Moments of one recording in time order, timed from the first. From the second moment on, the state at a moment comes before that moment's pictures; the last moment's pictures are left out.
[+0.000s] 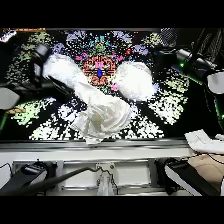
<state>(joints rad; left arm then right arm) -0.28 -0.90 1.01 1.20 -0.97 -1.14 0.14 -0.96 1.22 -1.10 0.75 1.35</state>
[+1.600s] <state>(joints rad) -0.19 -1.28 0.75 0.37 -0.81 -0.73 0.36 -0.96 0.97 -0.93 1.09 1.39</state>
